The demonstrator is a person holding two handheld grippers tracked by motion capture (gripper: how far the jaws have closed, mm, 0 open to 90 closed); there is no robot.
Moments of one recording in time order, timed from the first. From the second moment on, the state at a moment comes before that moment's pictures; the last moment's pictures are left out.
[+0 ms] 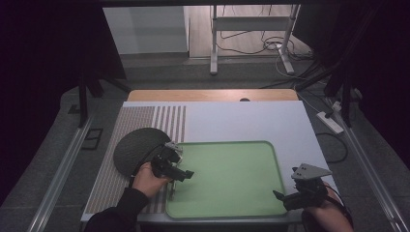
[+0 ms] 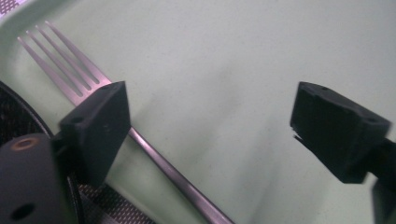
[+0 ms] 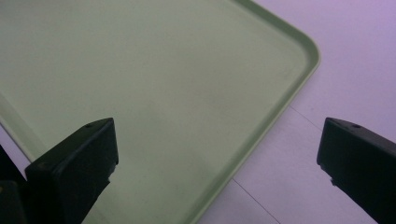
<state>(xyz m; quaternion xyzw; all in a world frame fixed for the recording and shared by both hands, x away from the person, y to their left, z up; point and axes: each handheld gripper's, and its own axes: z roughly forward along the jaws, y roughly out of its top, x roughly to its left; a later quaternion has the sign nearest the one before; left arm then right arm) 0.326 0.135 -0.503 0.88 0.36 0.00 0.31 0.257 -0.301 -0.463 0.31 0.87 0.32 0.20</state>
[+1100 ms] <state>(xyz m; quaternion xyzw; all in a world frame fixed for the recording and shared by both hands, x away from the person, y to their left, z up) 0.315 0.167 -0.495 0.87 0.35 0.06 0.33 0.257 -0.301 -0.463 0.32 0.87 0.32 0.20</state>
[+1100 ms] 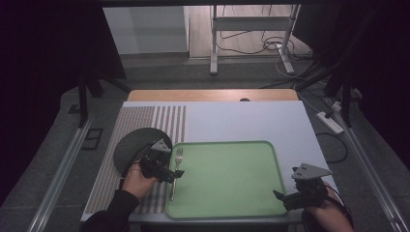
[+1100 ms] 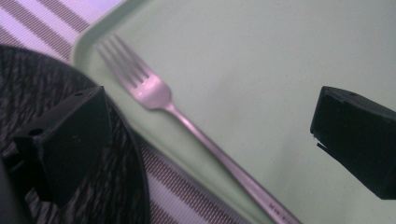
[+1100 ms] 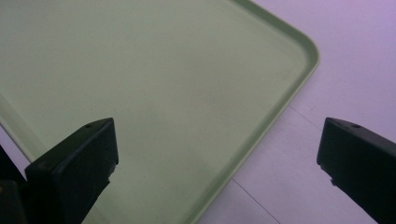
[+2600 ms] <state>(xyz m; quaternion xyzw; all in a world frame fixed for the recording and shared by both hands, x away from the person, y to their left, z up) 0.269 0.241 -0.499 0.82 0.43 0.04 0.37 0.257 -0.303 -0.463 0.33 0.86 0.33 0.20</state>
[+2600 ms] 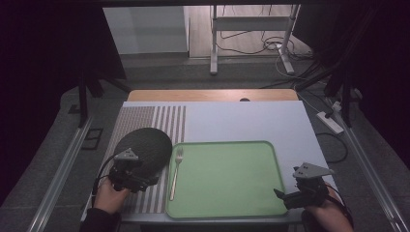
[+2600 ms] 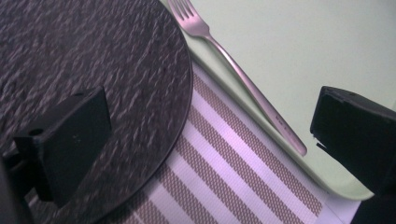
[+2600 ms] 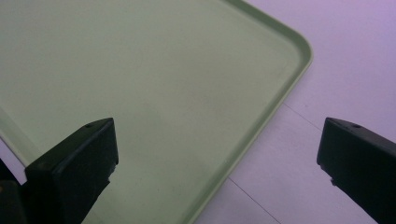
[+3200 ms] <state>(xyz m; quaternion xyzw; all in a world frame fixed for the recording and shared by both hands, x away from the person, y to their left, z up) 0.243 0.270 -0.498 0.79 0.47 0.06 0.38 0.258 -0.303 -0.463 0.33 0.86 0.32 0.20</state>
